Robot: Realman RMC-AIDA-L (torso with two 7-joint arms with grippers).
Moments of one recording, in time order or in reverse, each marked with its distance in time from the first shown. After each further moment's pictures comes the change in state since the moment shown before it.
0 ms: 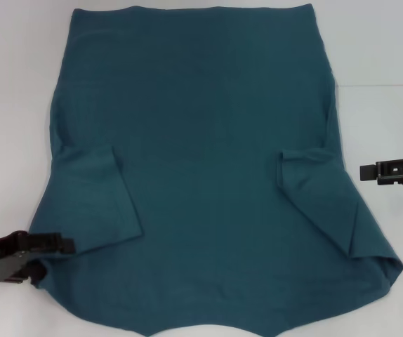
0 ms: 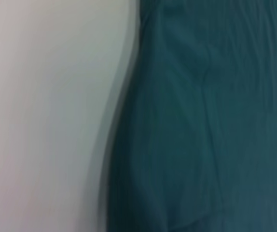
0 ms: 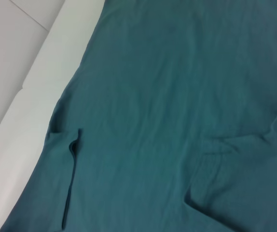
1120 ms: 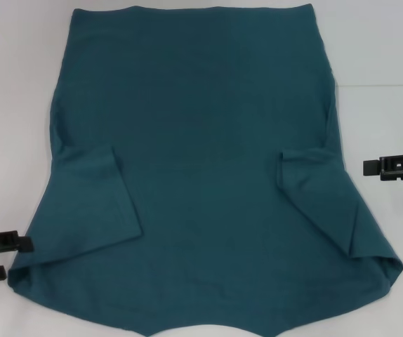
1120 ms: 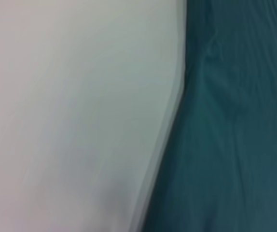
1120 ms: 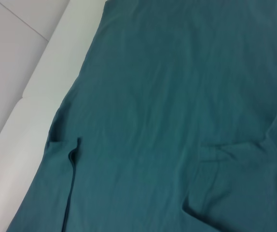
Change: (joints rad) left arm 0.065 0.003 -0.072 0.115 0.005 0.033 -0.040; right arm -0.003 0.000 0.026 0.000 0.001 0.002 -0.003
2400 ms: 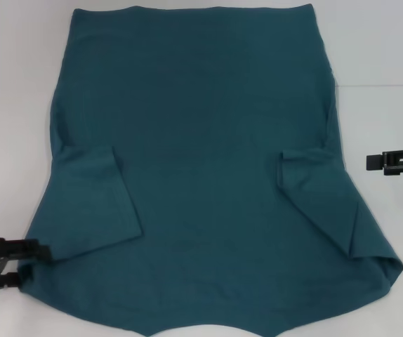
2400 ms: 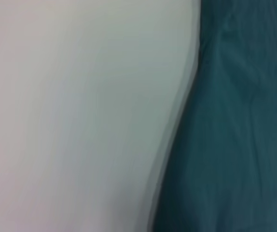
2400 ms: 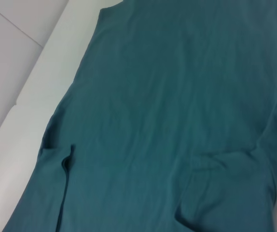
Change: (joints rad) left arm -0.025 -0.003 0.078 -0.064 0.025 -0.061 -0.023; right arm 0.002 -0.003 0.002 -0.003 0.000 0.022 0.000
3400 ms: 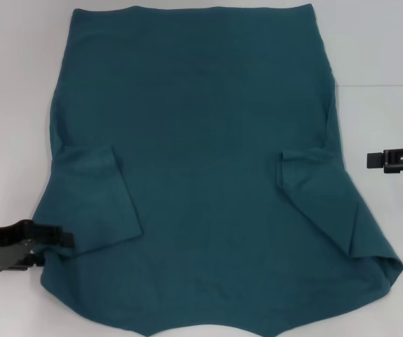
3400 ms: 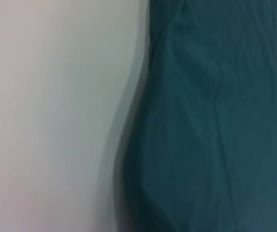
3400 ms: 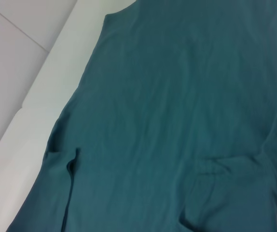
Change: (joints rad) left arm -0.078 0.001 0.032 -0.054 0.001 -0.028 -0.001; right arm -0.001 0.003 0.028 0.003 0.000 -0.014 -0.023
